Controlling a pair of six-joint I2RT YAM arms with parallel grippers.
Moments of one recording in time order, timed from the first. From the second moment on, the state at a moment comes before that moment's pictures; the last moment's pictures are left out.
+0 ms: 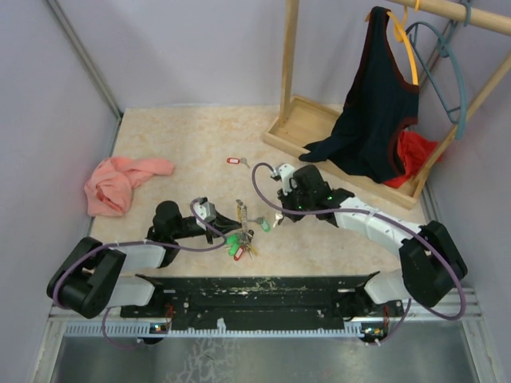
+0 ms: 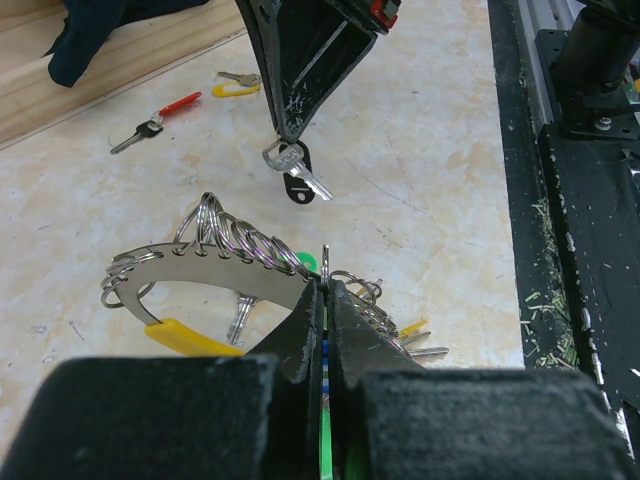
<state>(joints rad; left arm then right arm) -0.44 1.30 0.20 1.03 0.93 0.11 0.63 1.37 0.83 -0.29 -0.21 -0.04</state>
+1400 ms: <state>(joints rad) -0.44 1.29 0.20 0.99 0.93 0.12 0.67 1.71 1.05 -0.54 0.04 0.07</state>
